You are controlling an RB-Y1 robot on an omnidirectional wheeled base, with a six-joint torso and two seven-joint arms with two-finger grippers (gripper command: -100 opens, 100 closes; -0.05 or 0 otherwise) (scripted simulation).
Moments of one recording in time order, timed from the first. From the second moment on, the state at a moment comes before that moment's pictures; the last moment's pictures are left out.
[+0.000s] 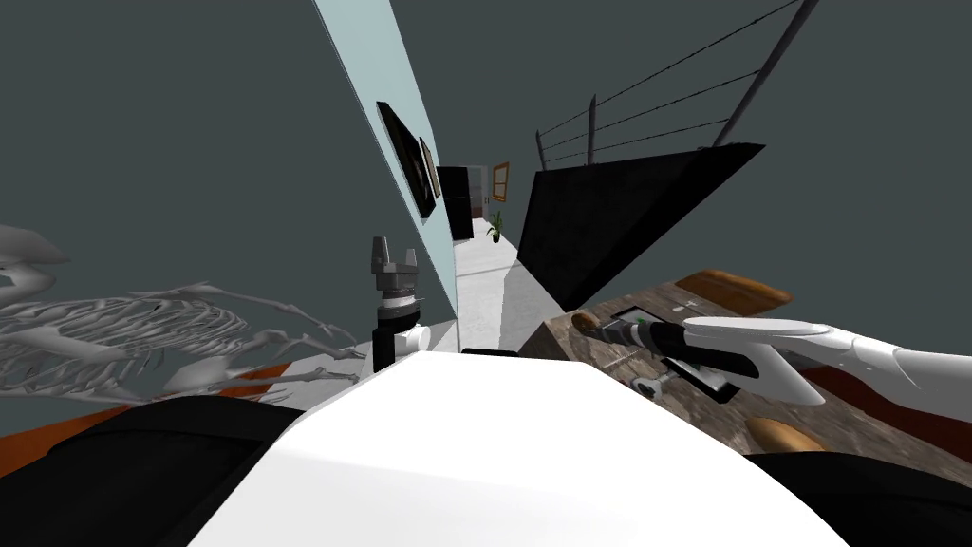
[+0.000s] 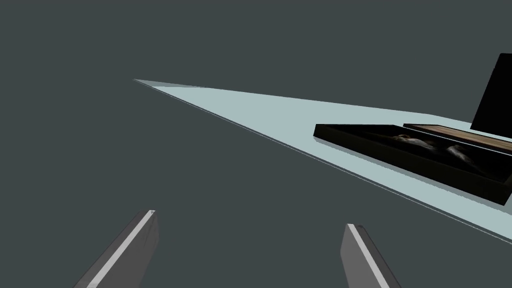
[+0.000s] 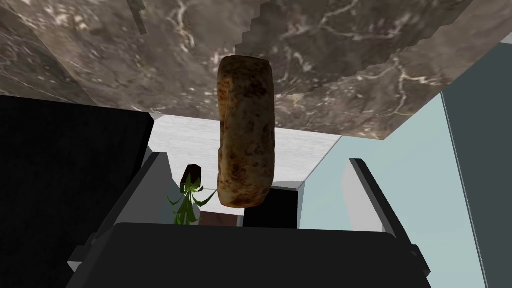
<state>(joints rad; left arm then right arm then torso) 0.47 -0.01 -0.01 -2.39 -0.01 -0.43 0.03 0.71 -2.02 0.28 -1.99 0.05 -0.05 0.03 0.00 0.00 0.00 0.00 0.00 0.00</state>
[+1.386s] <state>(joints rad) 0.47 -0.01 -0.01 -2.39 -0.01 -0.43 0.03 0.72 -1.92 0.31 -1.94 0.08 -0.05 0.07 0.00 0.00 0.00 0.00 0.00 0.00</state>
